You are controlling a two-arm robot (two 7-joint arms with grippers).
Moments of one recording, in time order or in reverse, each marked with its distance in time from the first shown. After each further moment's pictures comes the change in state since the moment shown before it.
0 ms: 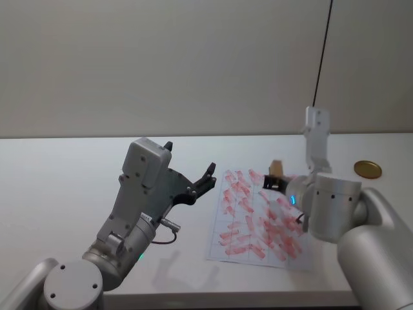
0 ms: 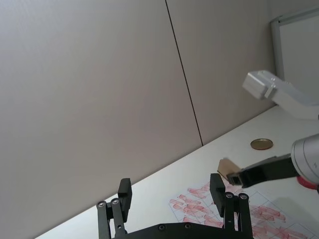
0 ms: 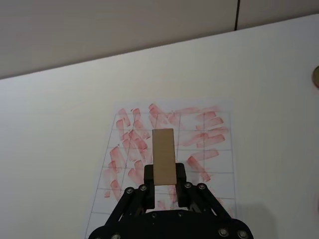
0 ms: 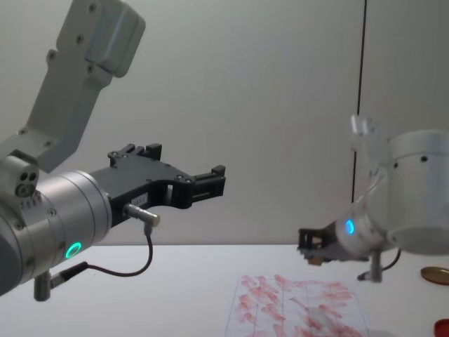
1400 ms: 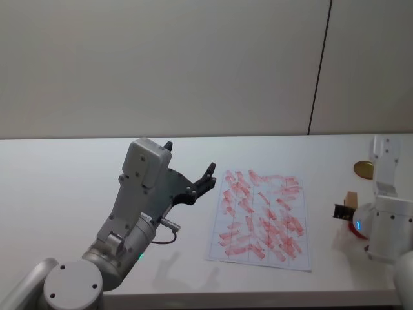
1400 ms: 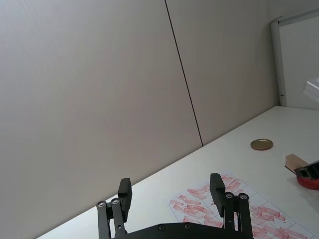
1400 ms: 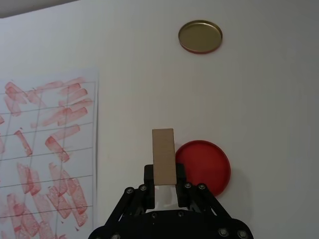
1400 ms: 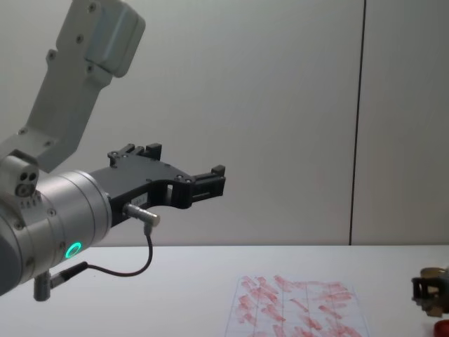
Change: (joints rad) left arm 0.000 0.000 0.000 0.000 0.000 0.000 0.000; right arm -0.094 0.096 0.142 -0.066 -0.071 0.095 -0.090
